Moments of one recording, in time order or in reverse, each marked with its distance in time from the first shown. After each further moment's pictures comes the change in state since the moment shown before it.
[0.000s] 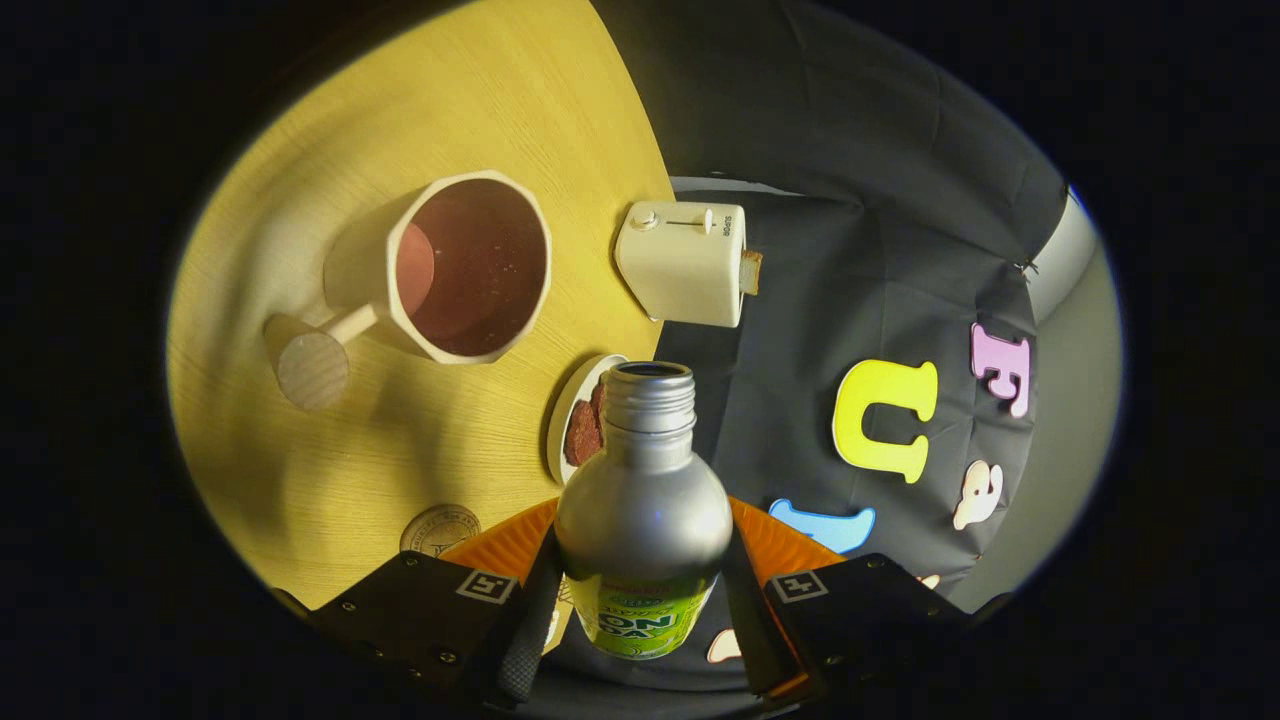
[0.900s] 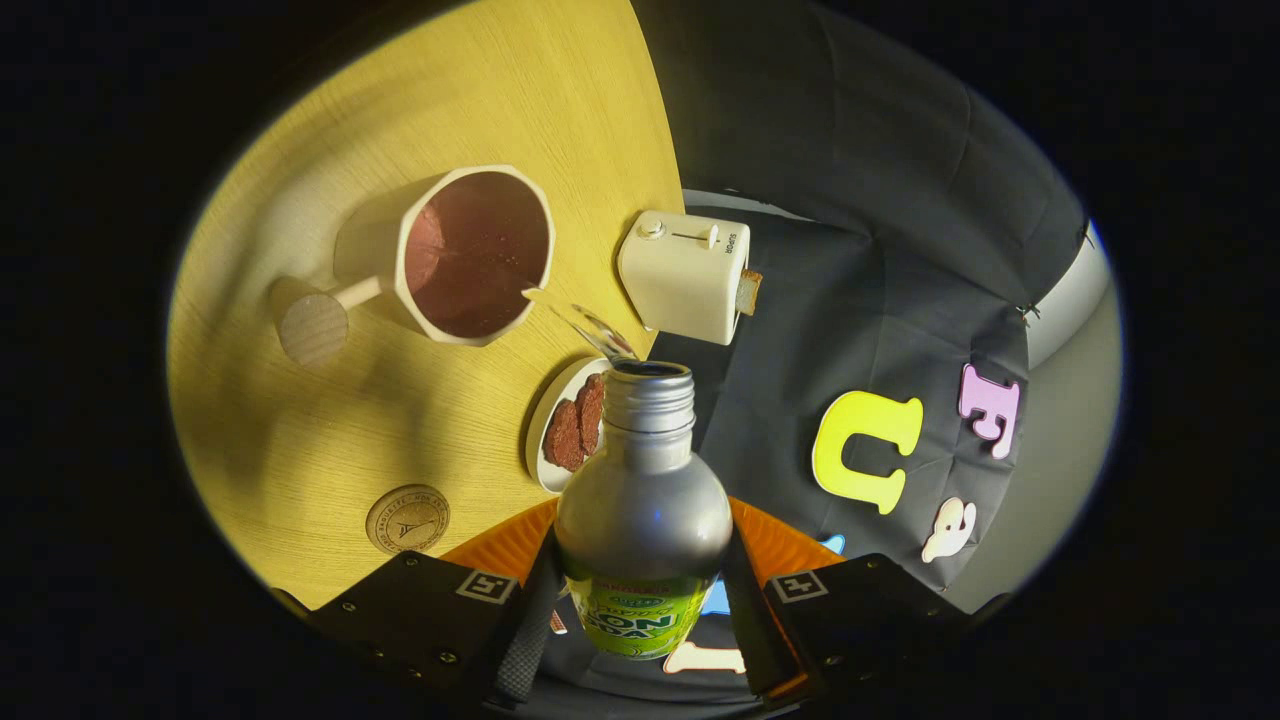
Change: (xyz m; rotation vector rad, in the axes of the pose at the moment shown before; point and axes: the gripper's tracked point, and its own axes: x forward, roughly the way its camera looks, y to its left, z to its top) arm 0.000 -0.015 0.001 -0.104 -0.027 -0.027
